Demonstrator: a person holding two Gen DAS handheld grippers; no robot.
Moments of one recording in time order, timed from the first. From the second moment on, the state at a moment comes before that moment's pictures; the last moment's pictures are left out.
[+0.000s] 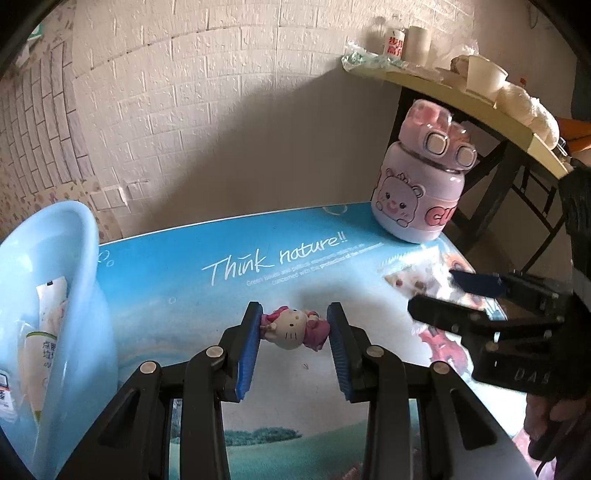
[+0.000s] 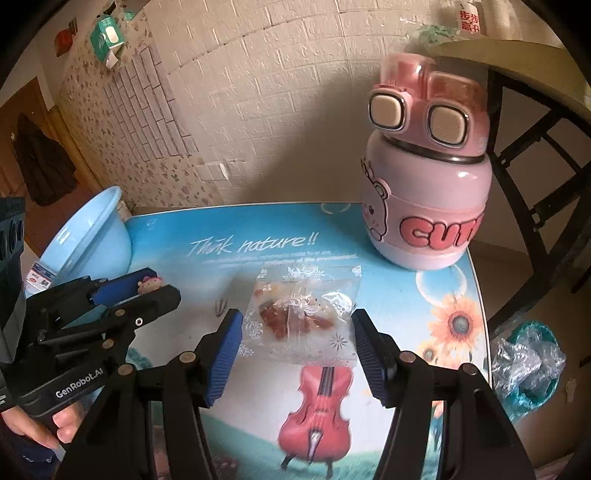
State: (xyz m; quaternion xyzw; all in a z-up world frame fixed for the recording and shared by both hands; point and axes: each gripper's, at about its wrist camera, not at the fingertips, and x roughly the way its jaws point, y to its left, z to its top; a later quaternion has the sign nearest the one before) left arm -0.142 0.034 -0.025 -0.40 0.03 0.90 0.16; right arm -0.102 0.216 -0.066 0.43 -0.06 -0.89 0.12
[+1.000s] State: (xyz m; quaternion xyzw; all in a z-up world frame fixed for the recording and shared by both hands) left arm -0.094 -0.020 0.040 -0.34 -0.02 0.93 0.13; right arm -0.062 0.151 -0.012 0.39 -0.05 -0.91 0.17
